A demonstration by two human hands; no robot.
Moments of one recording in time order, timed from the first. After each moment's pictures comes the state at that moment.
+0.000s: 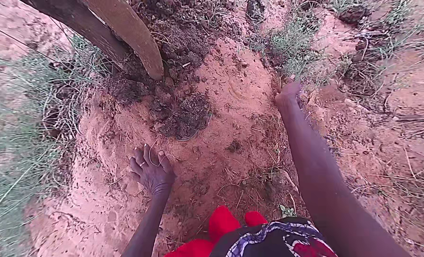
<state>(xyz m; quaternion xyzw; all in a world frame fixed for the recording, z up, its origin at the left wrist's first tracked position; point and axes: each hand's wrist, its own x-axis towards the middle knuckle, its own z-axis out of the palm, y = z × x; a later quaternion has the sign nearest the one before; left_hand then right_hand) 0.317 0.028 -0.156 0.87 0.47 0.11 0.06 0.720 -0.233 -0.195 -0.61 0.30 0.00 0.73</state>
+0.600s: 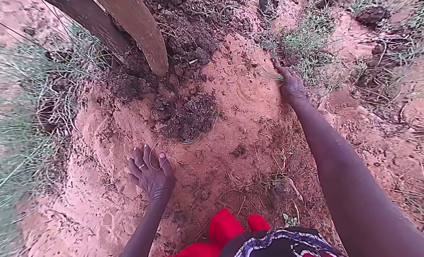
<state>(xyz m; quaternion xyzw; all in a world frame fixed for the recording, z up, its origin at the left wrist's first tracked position) 0.316 0.027 -0.157 0.88 0.46 0.12 0.05 0.757 -0.253 -0.205 -0.96 -0.21 0.03 0.17</state>
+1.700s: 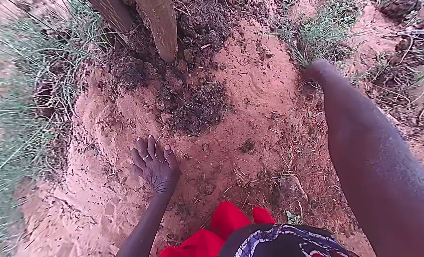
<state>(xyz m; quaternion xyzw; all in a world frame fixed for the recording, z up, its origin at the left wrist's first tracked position) 0.315 0.026 -0.156 0.88 0.46 0.12 0.05 0.819 -0.245 -0.181 -0.97 0.00 0.24 0.00</state>
